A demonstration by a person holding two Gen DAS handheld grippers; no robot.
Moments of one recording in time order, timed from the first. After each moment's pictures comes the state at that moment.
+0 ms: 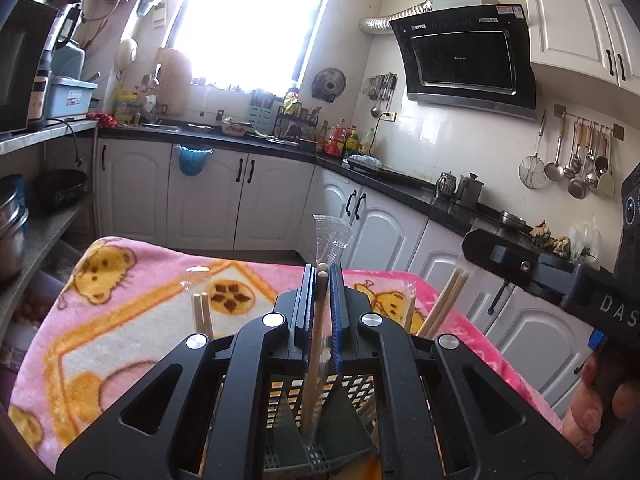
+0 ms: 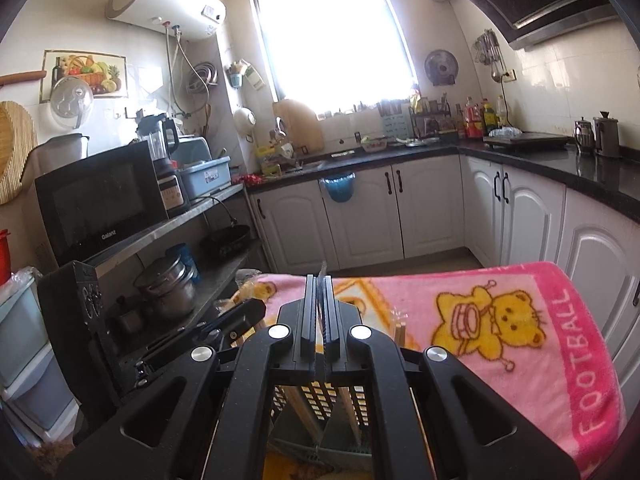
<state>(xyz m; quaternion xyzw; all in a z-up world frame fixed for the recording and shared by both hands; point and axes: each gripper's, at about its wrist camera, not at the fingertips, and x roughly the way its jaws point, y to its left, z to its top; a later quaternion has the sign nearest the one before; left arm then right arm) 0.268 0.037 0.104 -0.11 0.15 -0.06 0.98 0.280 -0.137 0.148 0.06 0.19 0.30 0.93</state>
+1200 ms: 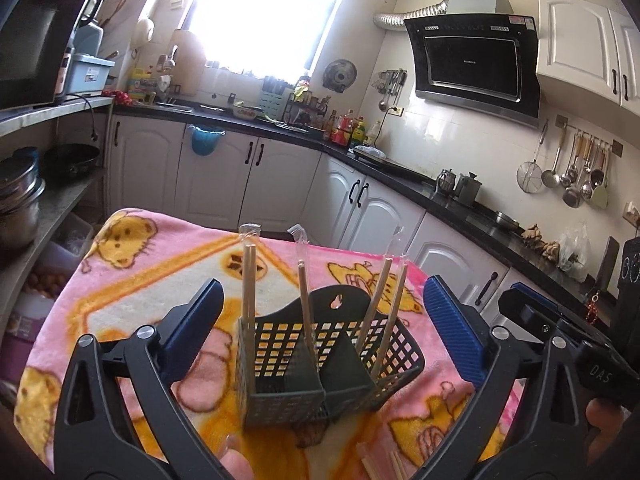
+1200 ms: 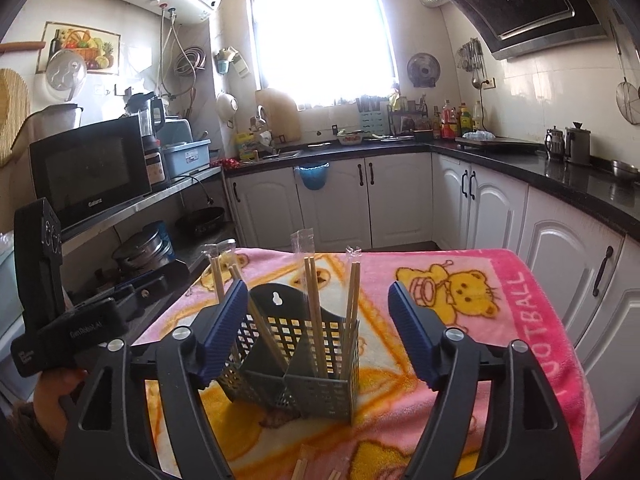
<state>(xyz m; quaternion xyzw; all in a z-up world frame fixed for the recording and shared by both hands) 0.211 0.066 0.104 -0.14 0.18 -0.06 0.97 0.217 -0.172 0.130 0.02 0.19 0.26 0.95</state>
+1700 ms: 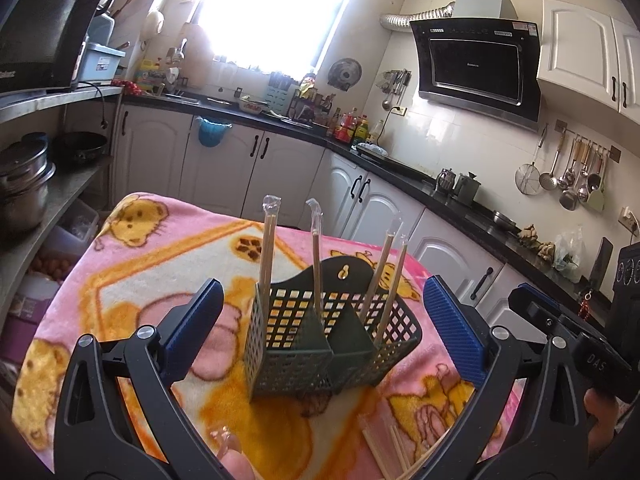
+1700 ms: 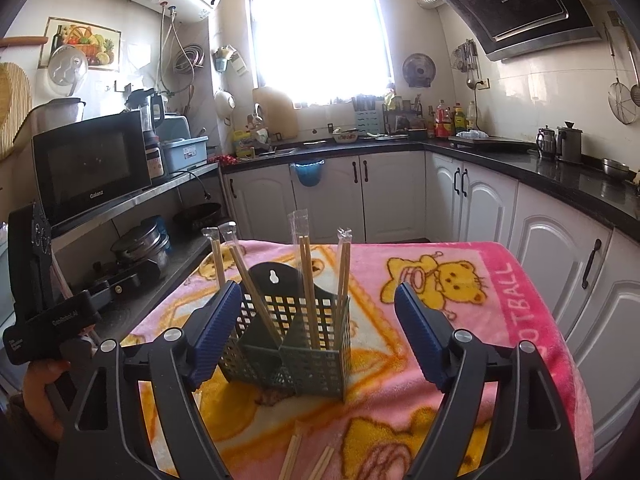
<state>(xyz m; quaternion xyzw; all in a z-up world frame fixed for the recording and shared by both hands) 0.178 0.075 0.094 -0.16 0.19 -0.06 0.97 0.192 -0.187 0.121 0.01 0.19 0.25 0.95</state>
